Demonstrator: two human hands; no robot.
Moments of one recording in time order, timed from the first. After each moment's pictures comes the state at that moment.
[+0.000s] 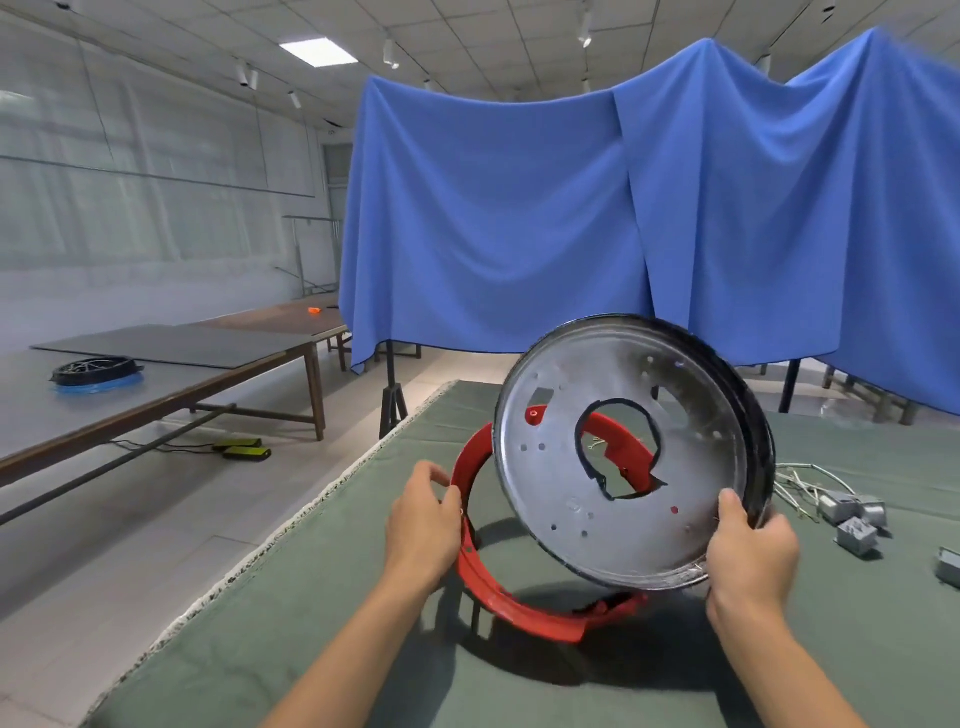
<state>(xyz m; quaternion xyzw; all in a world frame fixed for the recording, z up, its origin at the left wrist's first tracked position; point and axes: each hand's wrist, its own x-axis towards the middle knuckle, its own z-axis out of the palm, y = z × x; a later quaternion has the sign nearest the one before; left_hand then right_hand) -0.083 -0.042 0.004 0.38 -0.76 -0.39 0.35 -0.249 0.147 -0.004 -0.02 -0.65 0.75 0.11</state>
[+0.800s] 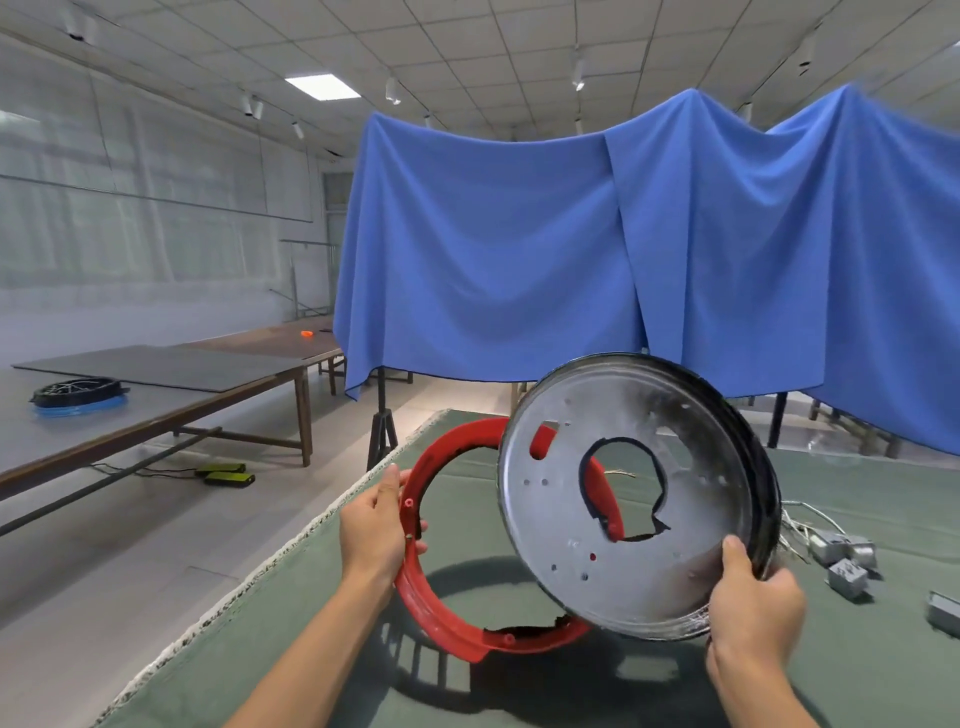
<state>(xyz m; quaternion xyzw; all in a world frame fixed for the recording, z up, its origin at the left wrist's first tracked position) -0.083 -0.087 0.008 0.31 -0.54 -0.59 0.52 -0.245 0.146 -0.001 -0.05 -0.64 0.76 0.12</state>
